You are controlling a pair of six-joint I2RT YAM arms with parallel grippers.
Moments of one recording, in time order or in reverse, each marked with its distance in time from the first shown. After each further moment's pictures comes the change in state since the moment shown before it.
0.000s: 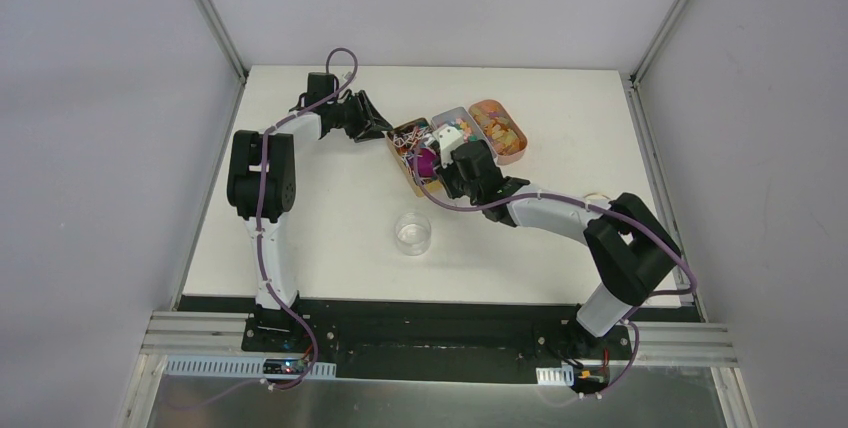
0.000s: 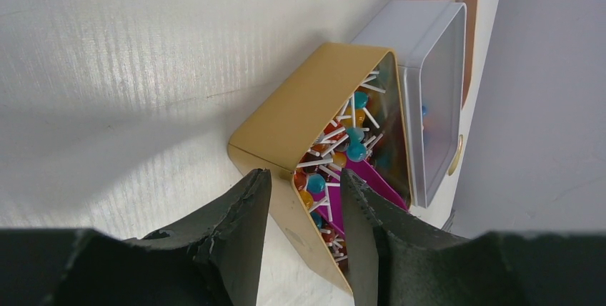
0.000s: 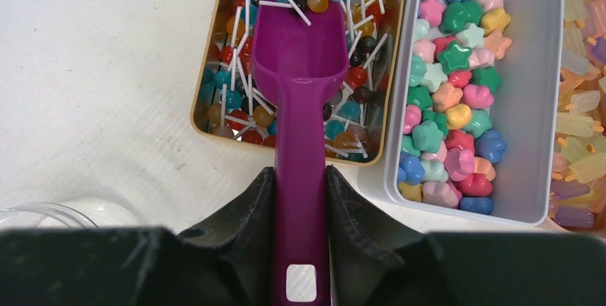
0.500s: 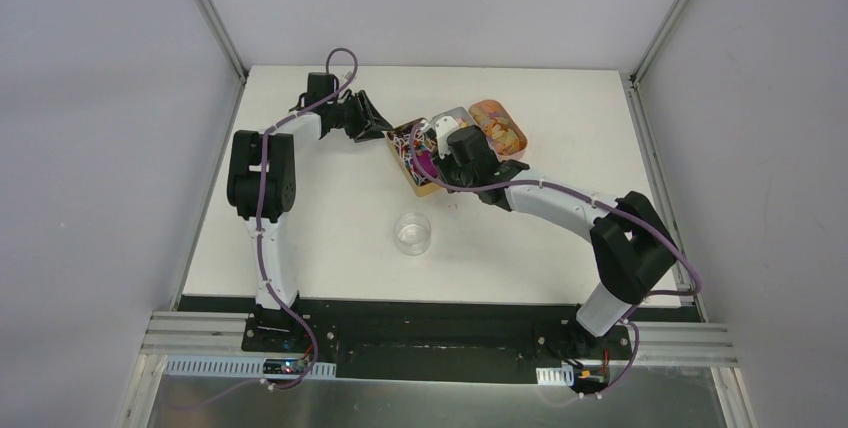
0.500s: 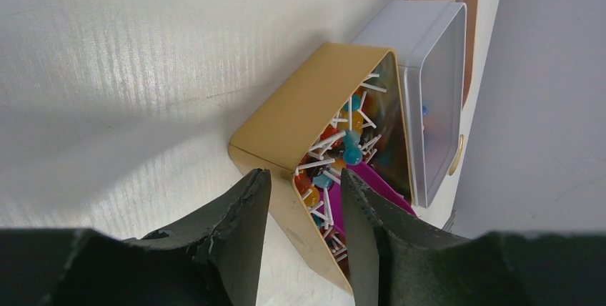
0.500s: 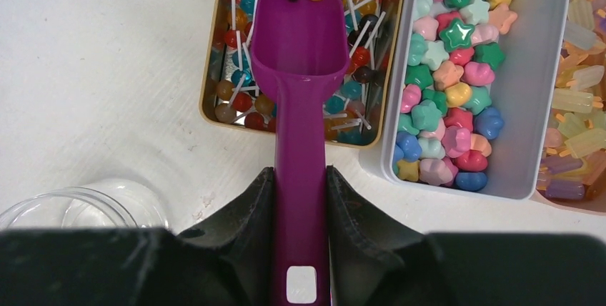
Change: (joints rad) left arm 0.000 0.000 0.000 0.000 0.000 0.002; right arm -0.004 0.011 0.183 -0.306 -0.005 0.044
